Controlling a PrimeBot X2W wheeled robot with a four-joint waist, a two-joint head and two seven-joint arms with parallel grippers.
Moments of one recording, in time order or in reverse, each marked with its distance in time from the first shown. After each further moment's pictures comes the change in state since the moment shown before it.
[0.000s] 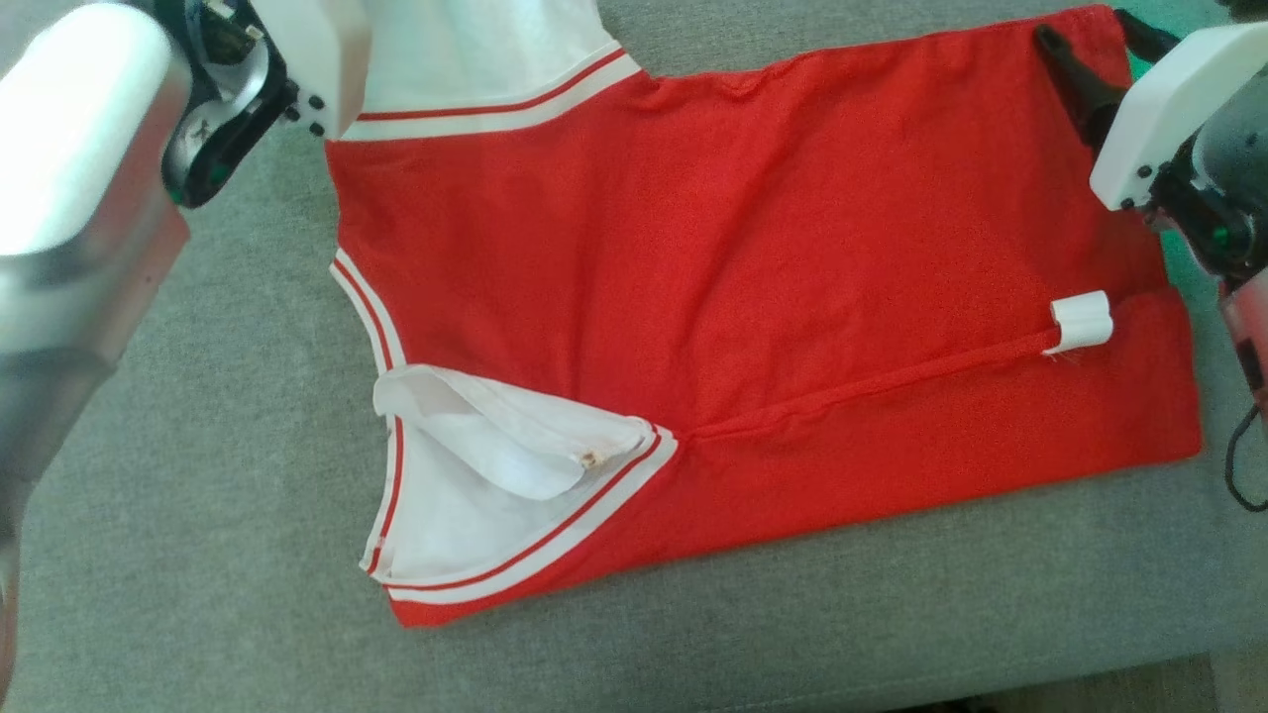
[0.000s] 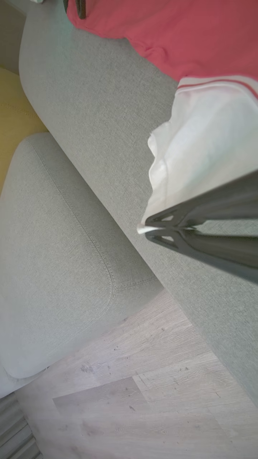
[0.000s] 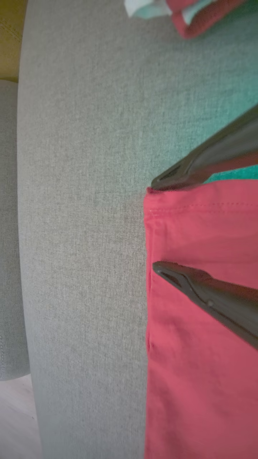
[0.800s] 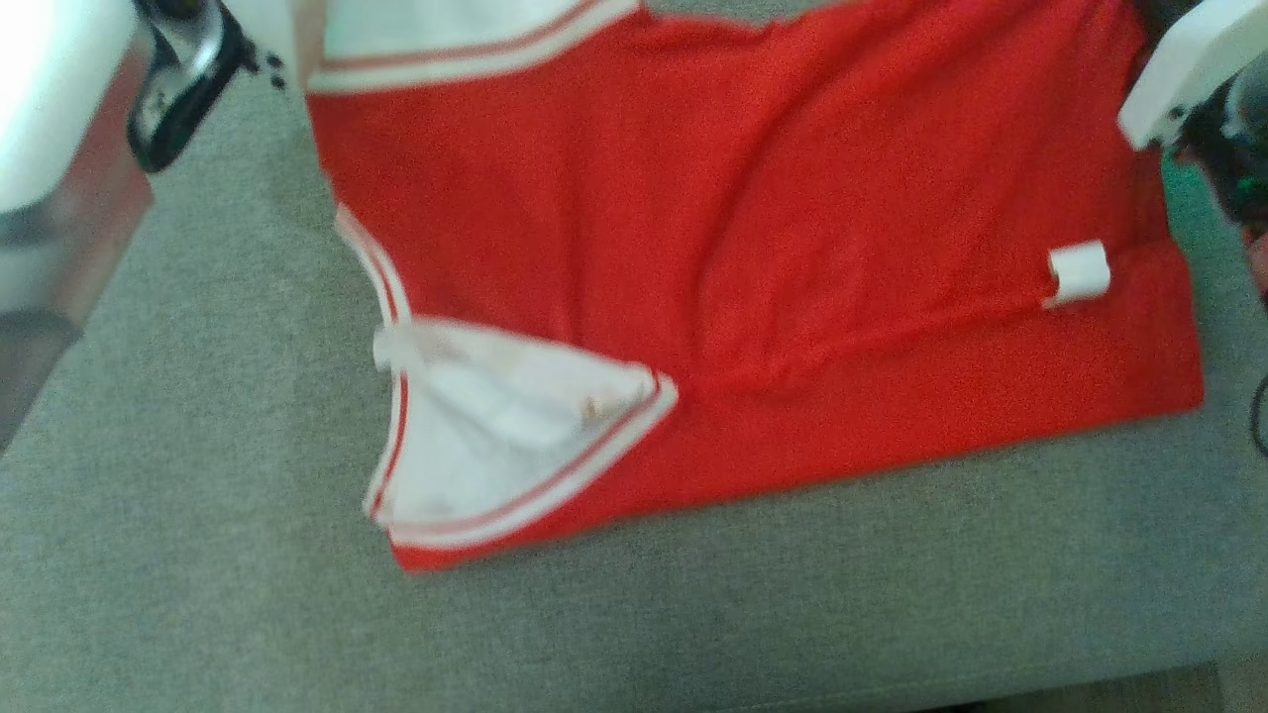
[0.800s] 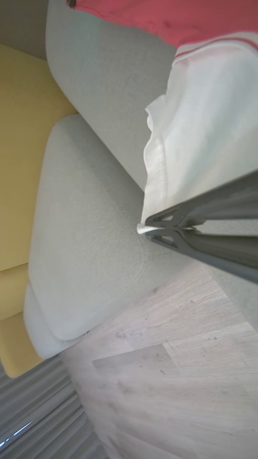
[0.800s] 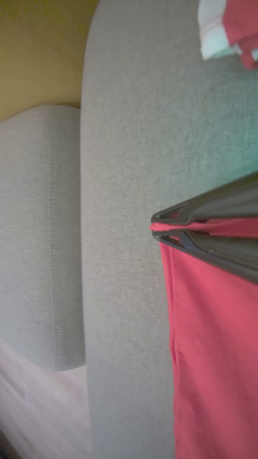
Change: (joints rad) left arm -0.071 0.006 -0.065 0.101 0.007 0.009 -0.203; right arm -0.135 -0.009 0.109 0.169 0.059 0.000 -0.195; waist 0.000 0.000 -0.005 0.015
